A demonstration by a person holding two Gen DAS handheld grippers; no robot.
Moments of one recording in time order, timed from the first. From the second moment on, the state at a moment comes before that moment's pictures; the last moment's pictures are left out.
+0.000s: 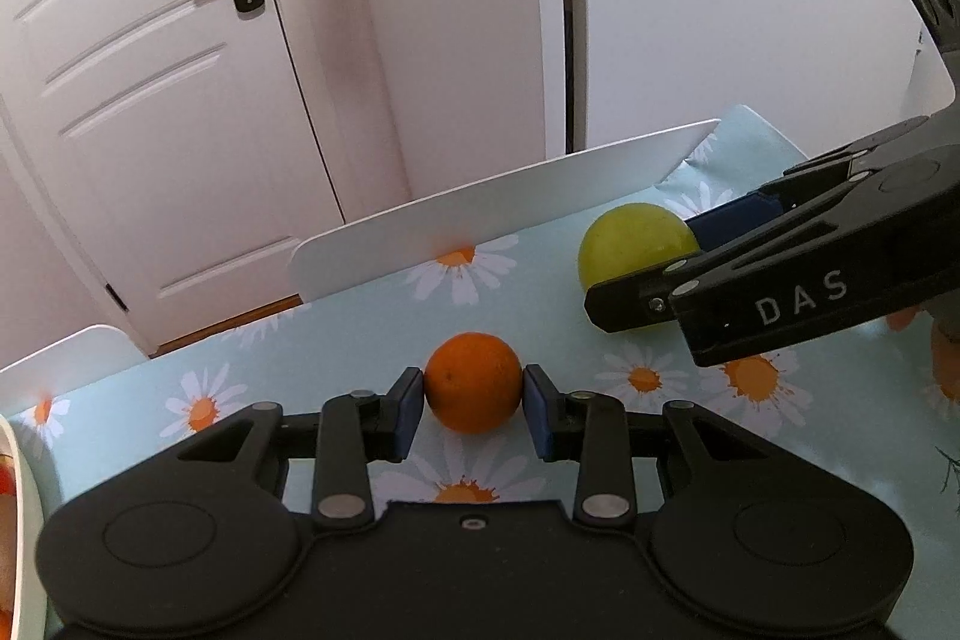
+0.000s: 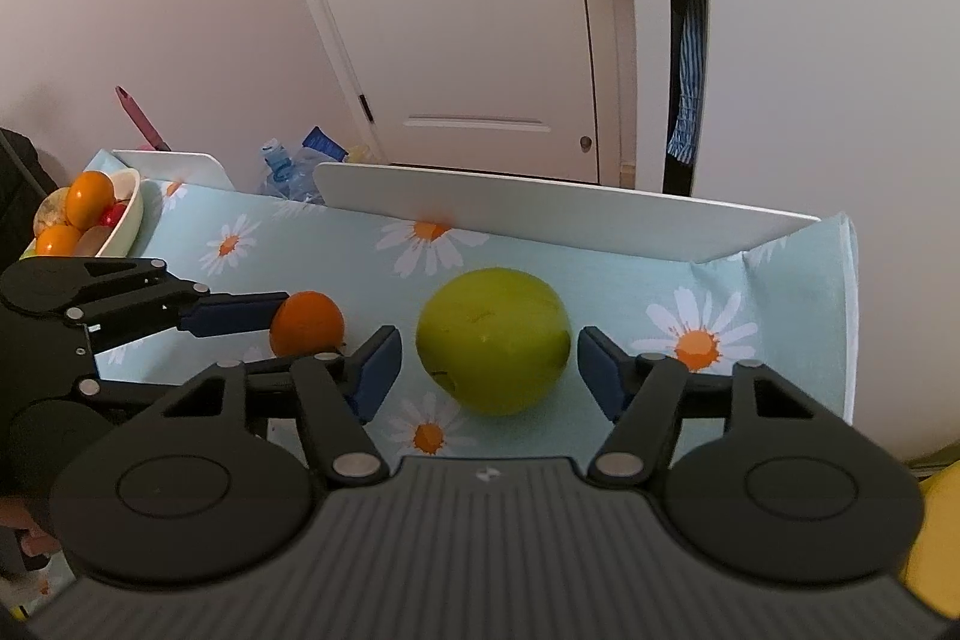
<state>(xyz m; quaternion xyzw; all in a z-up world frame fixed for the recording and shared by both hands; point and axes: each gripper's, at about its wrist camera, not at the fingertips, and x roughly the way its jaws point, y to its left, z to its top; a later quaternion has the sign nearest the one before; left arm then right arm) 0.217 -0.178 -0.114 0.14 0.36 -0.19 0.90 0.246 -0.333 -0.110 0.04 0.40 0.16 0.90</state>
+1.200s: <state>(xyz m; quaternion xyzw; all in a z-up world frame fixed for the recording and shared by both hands) 0.113 -0.028 -0.006 0.07 0.31 -0.02 0.95 0.166 -0.184 0.003 0.00 0.34 0.26 0.90</state>
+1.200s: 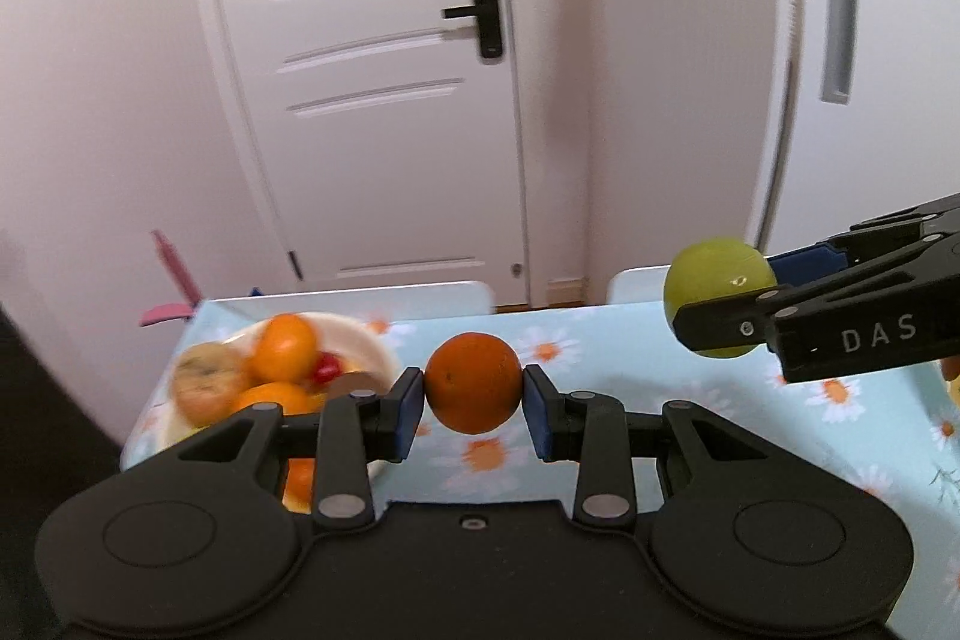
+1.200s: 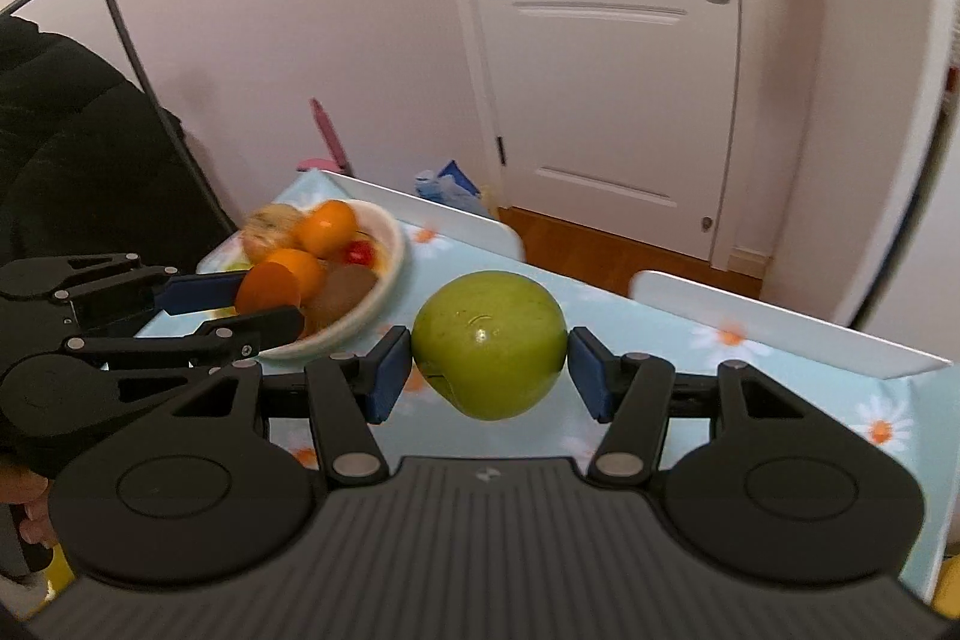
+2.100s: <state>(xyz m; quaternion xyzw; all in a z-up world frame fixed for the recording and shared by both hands) 0.132 0.104 -0.064 0.13 0.36 -0.03 0.92 0.170 -0.044 -0.023 0.02 0.38 0.21 0.90</state>
